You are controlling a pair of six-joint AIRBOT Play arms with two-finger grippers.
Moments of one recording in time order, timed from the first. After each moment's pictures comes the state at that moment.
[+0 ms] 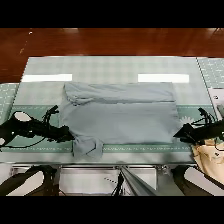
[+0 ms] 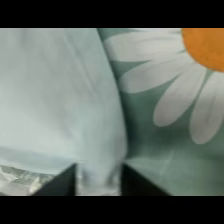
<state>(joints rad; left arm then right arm) 0.16 -1.15 0.43 0.86 -1.20 -1.13 -0.62 -1.17 0.53 -1.15 1.30 1.20</state>
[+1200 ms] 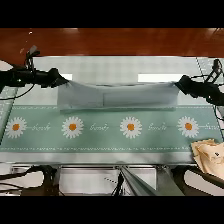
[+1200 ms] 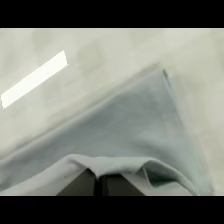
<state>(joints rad) 0.16 -1.46 1.20 0.71 -1.11 -1.17 -0.27 -1.26 0.85 -0.68 0.60 1.22</state>
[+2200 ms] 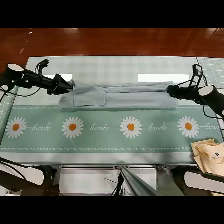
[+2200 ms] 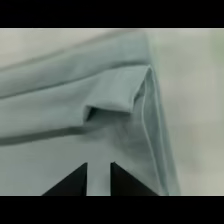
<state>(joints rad) 0.23 -1.76 1.36 0.70 -1.35 -1.19 -0.16 -1.39 0.85 -1.02 0.51 1.20</state>
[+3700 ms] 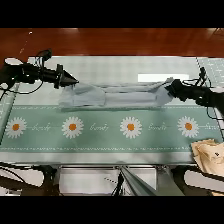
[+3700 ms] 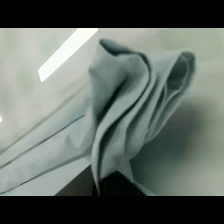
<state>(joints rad) 0.13 -1.68 1.36 0.48 -1.42 -1.17 -0.27 -1.37 0.85 -0.44 0.74 1.06</state>
